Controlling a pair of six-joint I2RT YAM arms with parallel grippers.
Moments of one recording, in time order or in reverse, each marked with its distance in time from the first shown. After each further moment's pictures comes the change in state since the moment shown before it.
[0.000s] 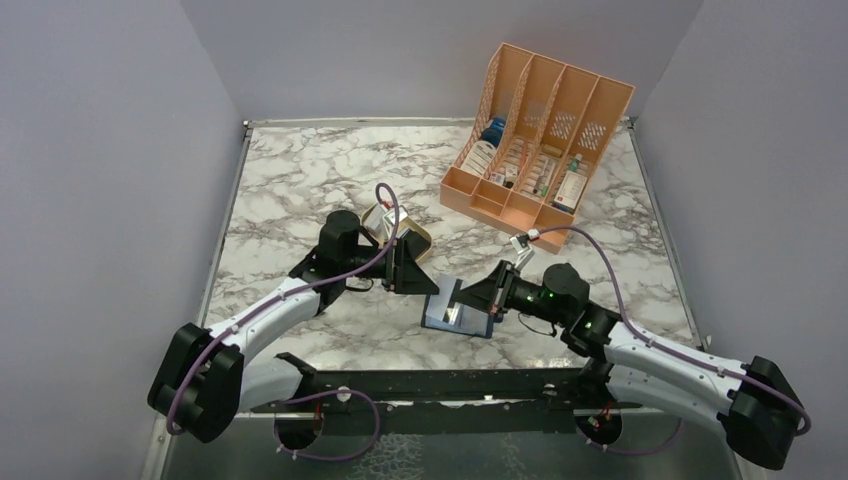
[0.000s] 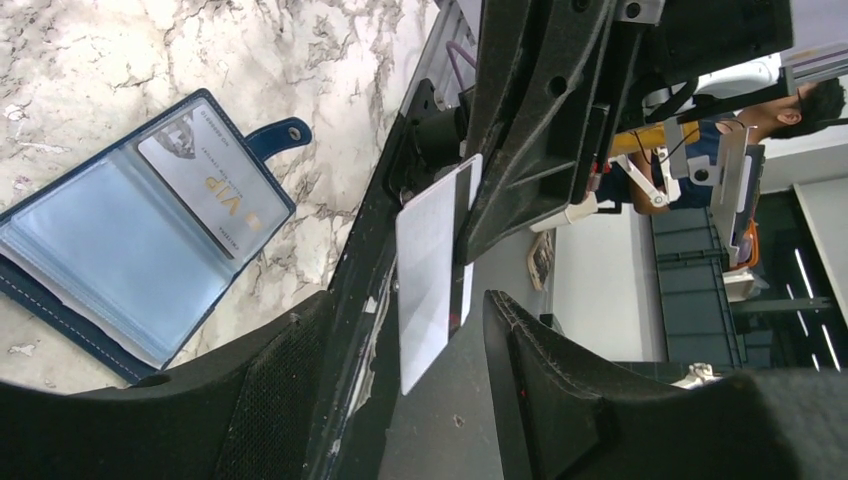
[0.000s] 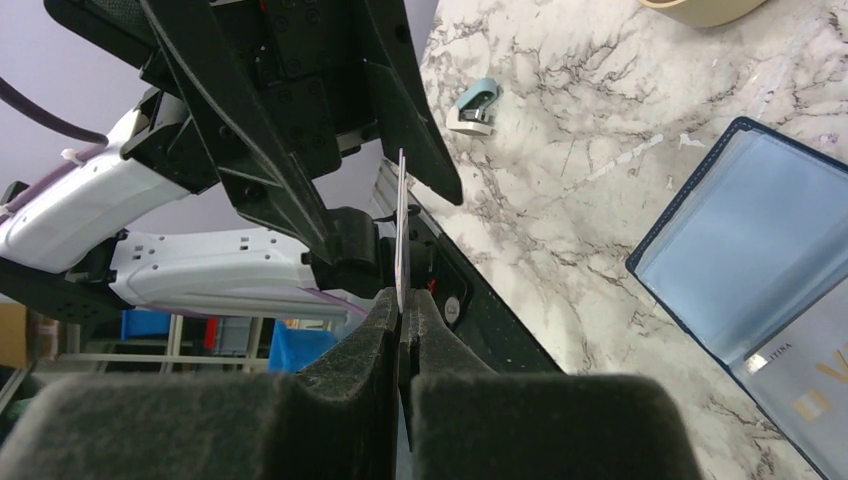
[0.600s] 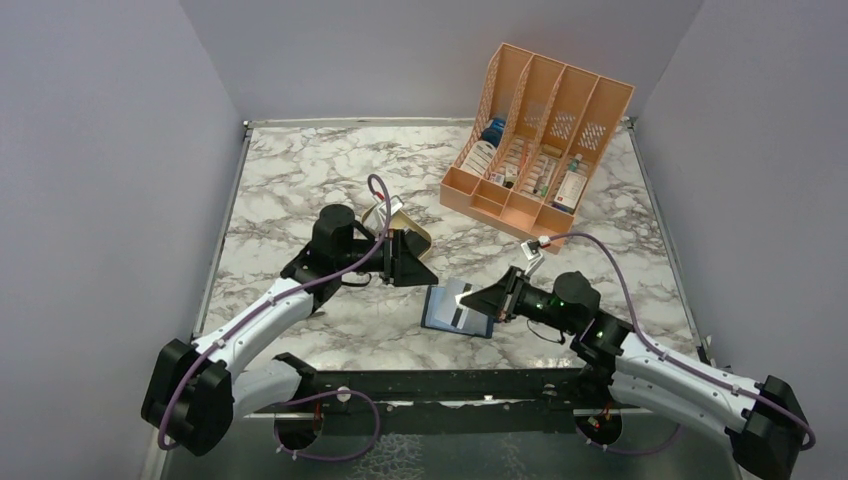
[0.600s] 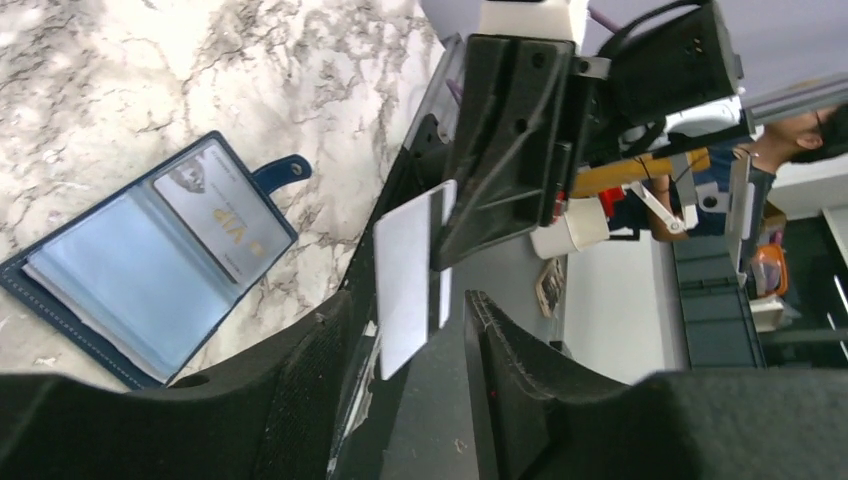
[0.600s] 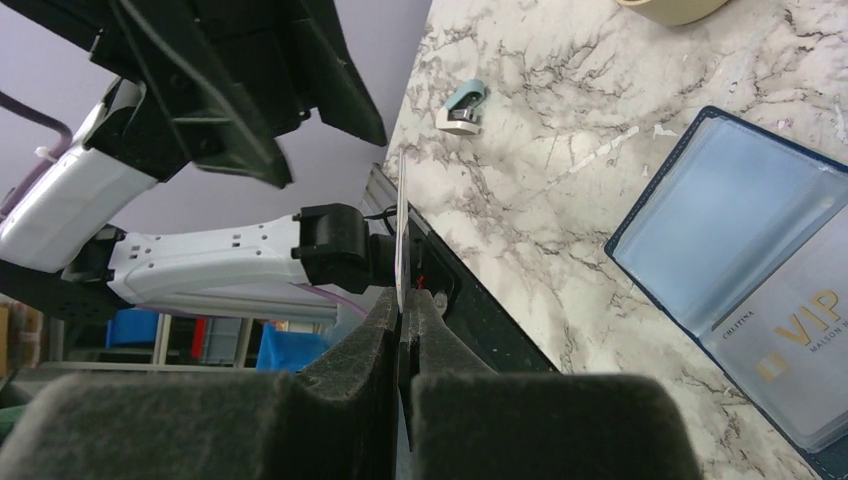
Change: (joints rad) left arm 0.002 -0.055 0.066 -0.106 -0.085 0.012; right arm 0.000 -0.131 -0.036 -0.087 0.026 -0.018
